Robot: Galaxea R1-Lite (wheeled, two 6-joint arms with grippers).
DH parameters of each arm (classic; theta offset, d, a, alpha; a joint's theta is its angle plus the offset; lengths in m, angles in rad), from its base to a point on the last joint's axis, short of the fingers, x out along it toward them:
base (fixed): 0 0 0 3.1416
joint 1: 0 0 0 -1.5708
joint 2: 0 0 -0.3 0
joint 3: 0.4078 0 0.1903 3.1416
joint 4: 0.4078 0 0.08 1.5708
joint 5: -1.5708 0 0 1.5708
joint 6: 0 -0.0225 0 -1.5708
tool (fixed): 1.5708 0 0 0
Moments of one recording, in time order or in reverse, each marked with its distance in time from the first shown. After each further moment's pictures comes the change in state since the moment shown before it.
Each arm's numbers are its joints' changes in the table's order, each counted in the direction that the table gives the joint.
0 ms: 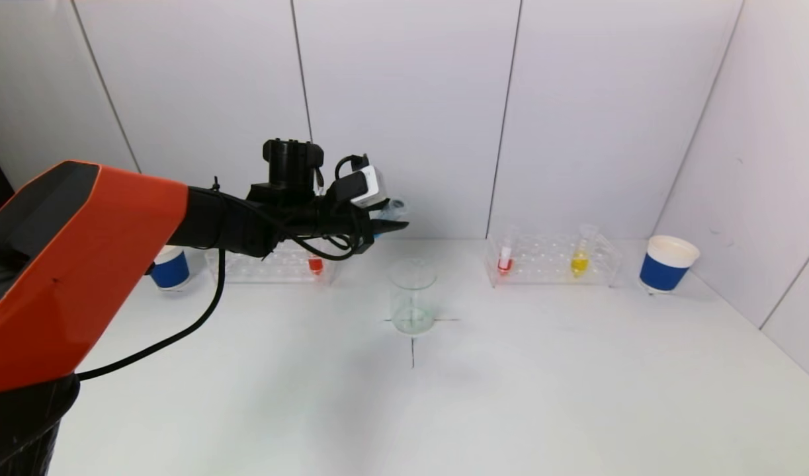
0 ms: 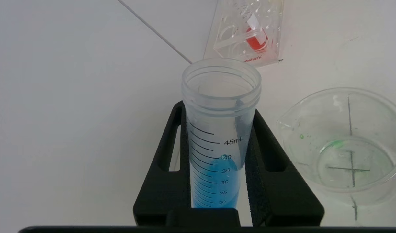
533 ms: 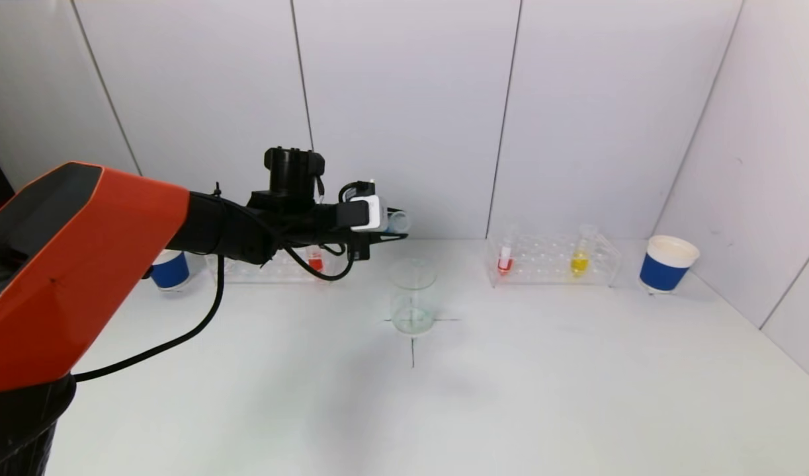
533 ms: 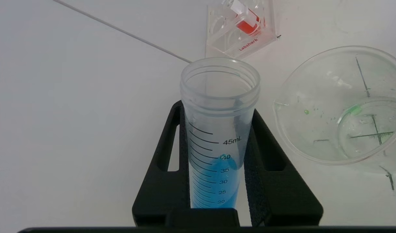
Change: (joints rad) left arm 0.003 0.012 -0.054 -0.005 -0.017 -0.293; right arm 0.000 0.000 0.000 0.000 0.000 0.000
